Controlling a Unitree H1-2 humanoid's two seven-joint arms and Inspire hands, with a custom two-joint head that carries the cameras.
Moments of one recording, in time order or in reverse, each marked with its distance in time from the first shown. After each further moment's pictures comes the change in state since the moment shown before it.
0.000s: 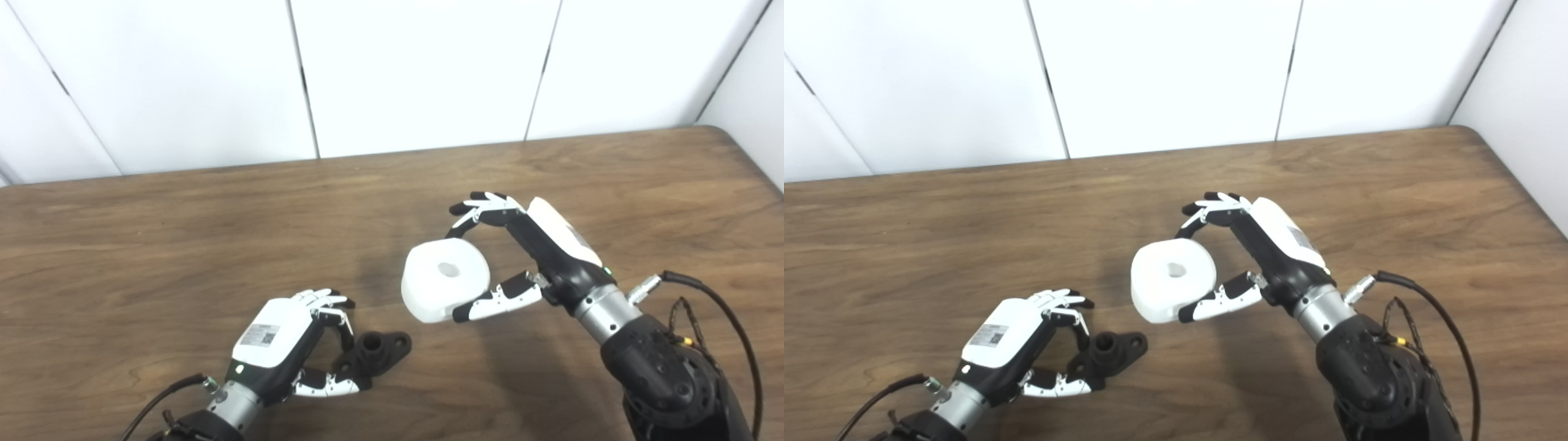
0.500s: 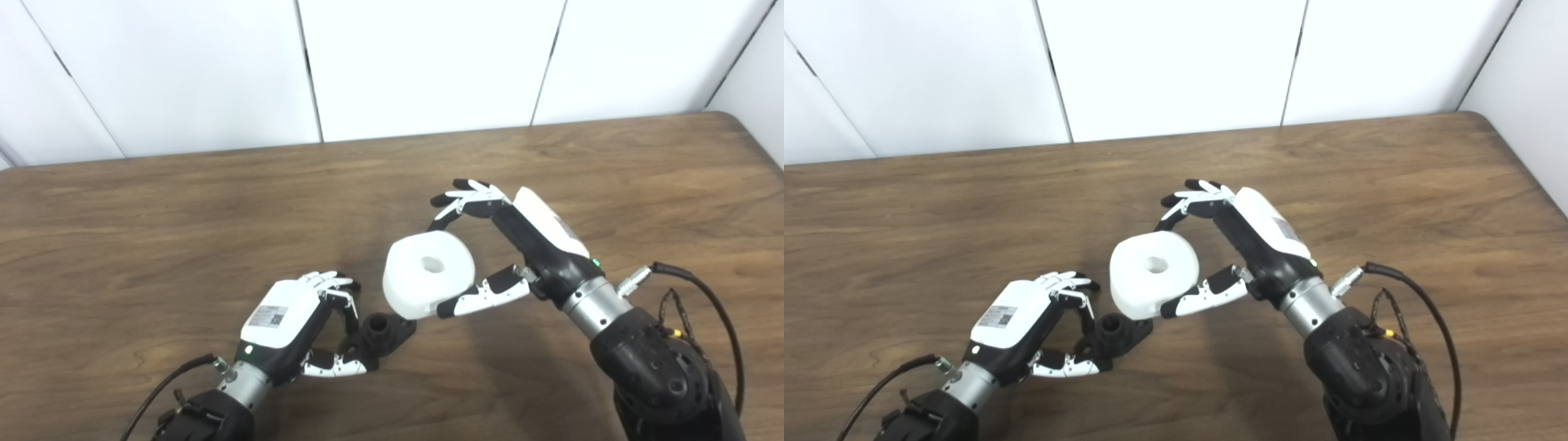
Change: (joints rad) left arm -0.008 -0.019 -0.015 0.000 0.025 0.028 -0.001; right arm 0.000 0.022 0.058 -0.021 0.000 -0.005 0.007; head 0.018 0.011
